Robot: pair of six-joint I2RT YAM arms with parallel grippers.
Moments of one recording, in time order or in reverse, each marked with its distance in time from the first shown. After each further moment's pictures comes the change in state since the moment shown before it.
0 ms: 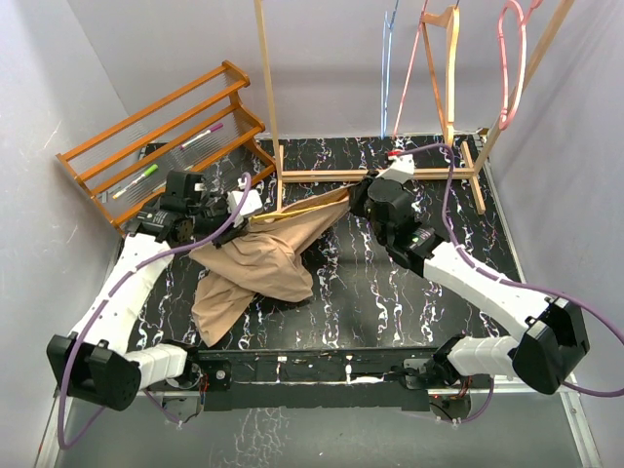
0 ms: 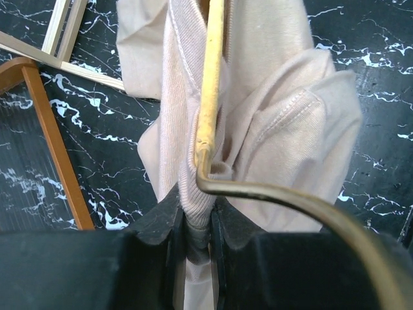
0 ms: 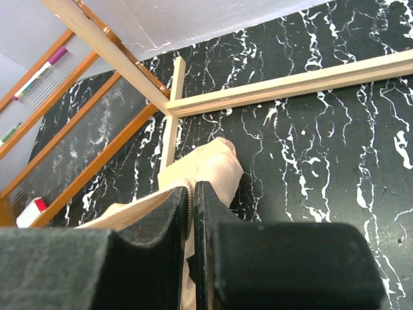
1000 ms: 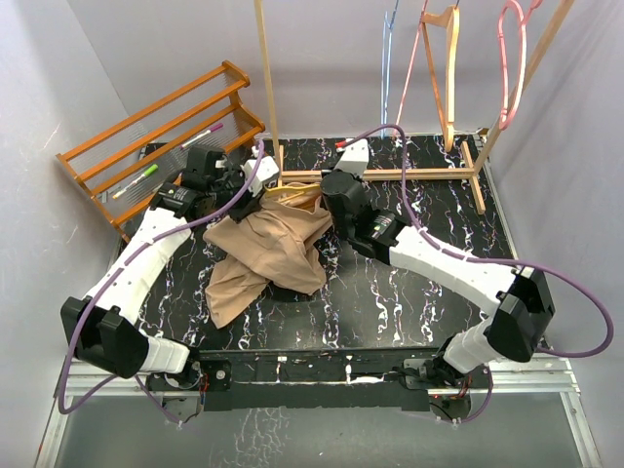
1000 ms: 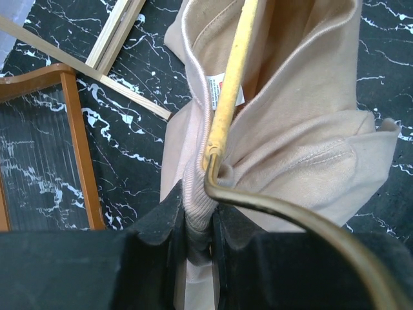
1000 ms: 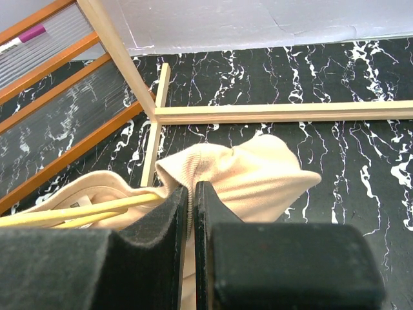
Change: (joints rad) left arm -0.104 0.196 0.166 0.136 -0.144 -0.250; right arm 0.200 0.217 0.287 -0.104 0.256 -0.200
